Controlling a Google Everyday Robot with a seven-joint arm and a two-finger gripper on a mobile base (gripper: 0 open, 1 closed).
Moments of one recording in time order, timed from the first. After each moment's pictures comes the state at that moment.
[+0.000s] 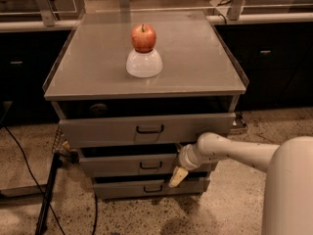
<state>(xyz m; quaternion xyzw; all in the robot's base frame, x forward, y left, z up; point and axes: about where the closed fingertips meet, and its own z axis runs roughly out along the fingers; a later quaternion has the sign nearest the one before) 0.609 -0.104 0.406 -0.61 0.74 0.12 0.27</state>
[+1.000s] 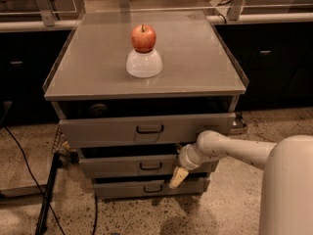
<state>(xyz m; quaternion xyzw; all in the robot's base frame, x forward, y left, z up) 0.605 -0.101 0.405 -0.61 0.74 0.14 0.25</state>
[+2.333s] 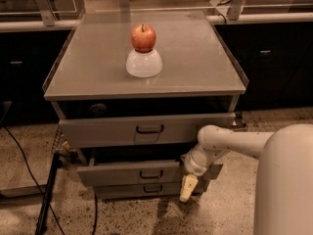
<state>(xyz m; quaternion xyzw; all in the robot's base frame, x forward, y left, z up) 0.535 -0.126 0.423 -0.63 0.75 0.17 0.11</state>
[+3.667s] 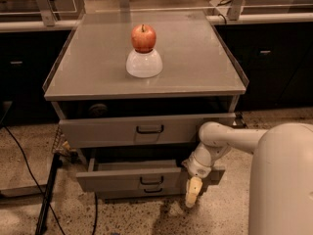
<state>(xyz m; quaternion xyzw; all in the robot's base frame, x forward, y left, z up) 0.501 -0.135 0.428 -0.64 0.73 0.24 0.04</state>
